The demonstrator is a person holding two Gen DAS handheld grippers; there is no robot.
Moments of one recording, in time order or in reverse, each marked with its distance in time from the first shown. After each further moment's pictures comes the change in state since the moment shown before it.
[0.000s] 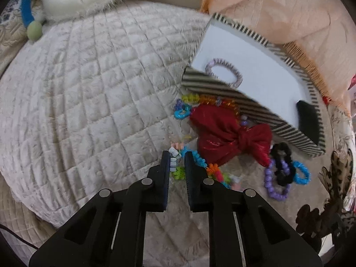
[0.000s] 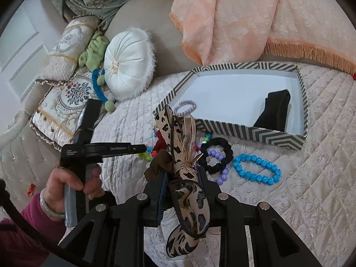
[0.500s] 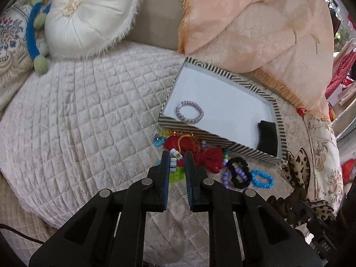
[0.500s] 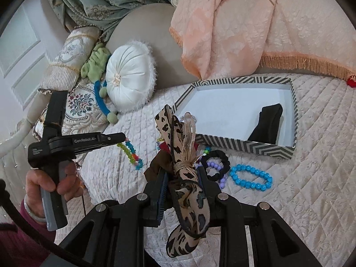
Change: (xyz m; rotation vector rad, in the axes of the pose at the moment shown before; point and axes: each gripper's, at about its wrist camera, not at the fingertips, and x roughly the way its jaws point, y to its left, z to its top) left arm -0.092 -0.026 0.007 0.056 -0.163 -0.059; right arm -0.023 0.004 0.006 0.015 -0.064 -0.005
